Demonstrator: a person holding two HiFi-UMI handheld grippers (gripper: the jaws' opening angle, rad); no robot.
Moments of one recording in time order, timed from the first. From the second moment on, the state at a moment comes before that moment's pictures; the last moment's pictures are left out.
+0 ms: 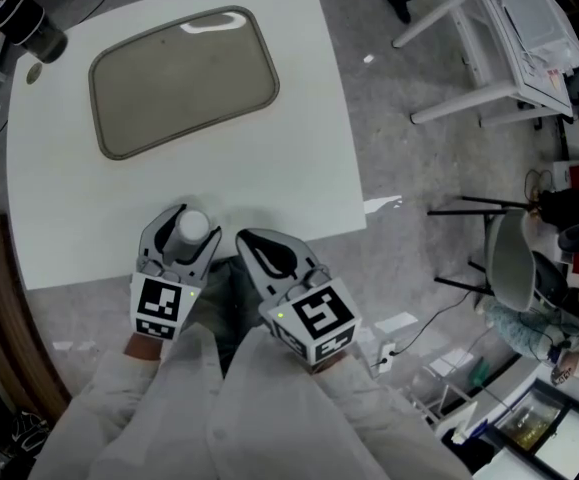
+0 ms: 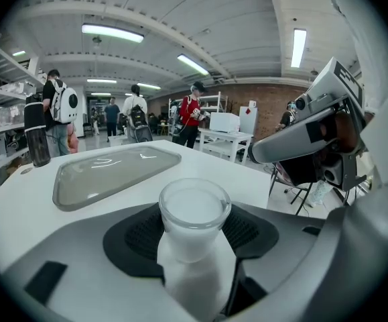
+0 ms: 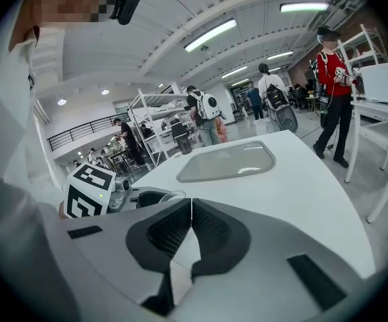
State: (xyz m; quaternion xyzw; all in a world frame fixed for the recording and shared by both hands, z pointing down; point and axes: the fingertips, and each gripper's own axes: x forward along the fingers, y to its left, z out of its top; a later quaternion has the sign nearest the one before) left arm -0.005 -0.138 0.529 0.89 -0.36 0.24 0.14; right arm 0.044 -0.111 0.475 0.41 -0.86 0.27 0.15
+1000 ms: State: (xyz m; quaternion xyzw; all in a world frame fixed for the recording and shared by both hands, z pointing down) left arm -0.017 -0.151 0.439 0.89 -0.40 0.20 0.12; right arm 0.052 -0.135 0.392 0.39 -0.90 0.18 0.10
